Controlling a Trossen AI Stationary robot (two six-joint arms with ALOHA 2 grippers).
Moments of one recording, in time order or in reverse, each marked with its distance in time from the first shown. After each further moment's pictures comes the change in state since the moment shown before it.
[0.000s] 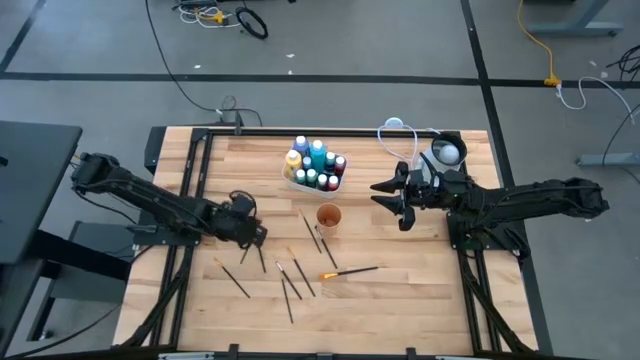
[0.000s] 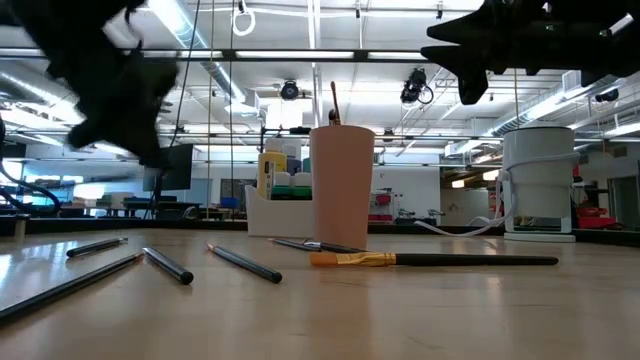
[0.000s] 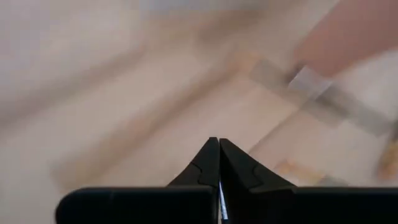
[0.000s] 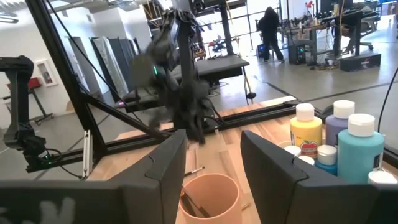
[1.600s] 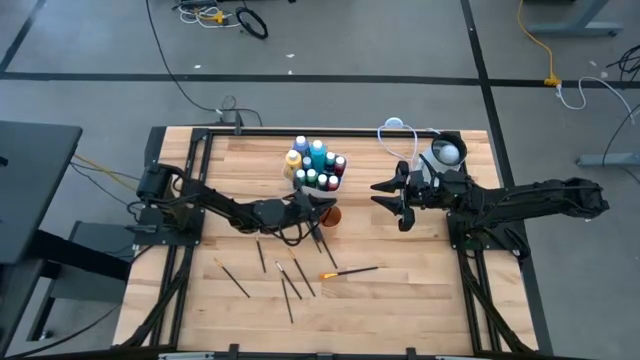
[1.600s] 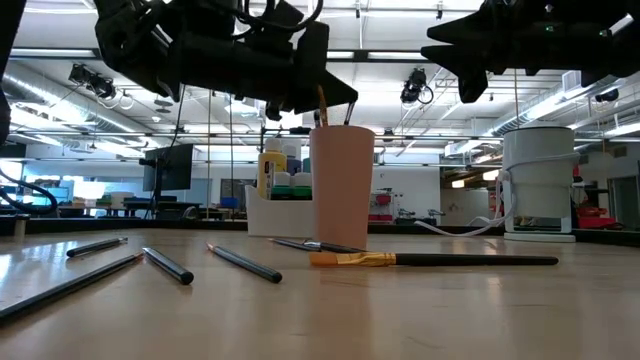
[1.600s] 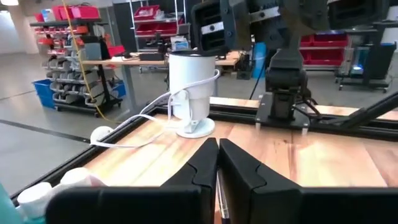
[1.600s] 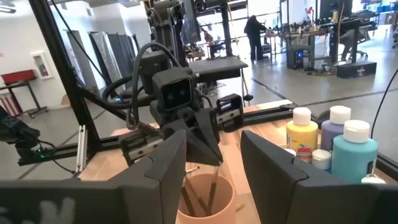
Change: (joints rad) left arm 0.198 0.665 0.154 1.540 0.011 1.183; right arm 0.000 0.000 0.000 -0.001 0.000 -0.049
